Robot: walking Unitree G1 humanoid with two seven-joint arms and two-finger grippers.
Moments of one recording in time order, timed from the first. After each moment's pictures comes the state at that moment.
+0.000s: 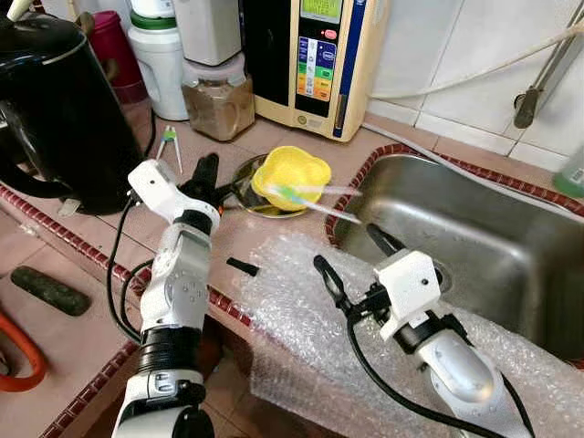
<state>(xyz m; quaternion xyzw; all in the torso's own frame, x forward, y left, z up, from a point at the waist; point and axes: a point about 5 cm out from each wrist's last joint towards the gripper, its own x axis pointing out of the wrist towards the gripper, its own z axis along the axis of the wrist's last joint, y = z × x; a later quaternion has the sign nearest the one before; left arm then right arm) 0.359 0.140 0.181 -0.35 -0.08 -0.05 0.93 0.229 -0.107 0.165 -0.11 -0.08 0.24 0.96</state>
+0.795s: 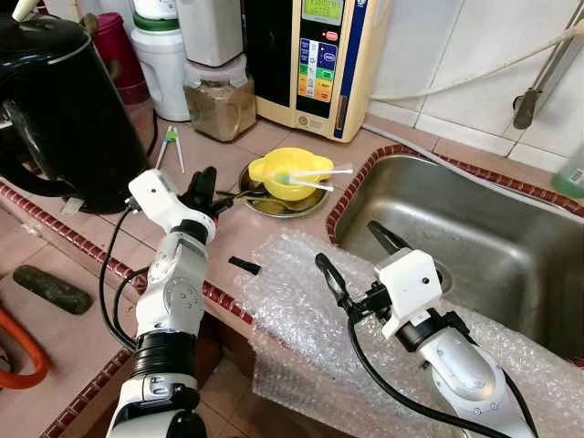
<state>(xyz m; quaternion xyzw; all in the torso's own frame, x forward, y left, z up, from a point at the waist) 0.358 0.148 0.161 -0.31 -0.04 -0.02 0.95 0.229 -0.109 0.165 -0.12 -0.08 0.24 0.96</state>
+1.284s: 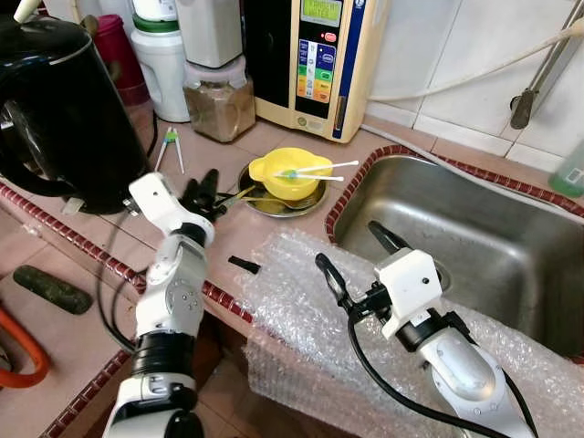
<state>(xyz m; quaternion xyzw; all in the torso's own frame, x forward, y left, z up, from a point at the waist) 0.359 0.155 0.160 -0.25 -0.05 0.00 0.97 0.229 -0.109 0.165 -0.12 -0.08 0.24 0.96</state>
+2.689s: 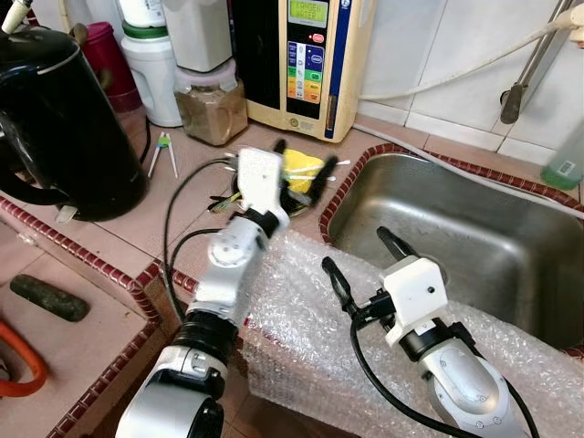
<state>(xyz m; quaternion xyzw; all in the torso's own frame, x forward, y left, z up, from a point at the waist) 0.360 0.052 0.182 -0.01 -0.14 -0.28 0.95 0.220 -0.112 0.161 -0.12 -0.07 0.21 0.97</state>
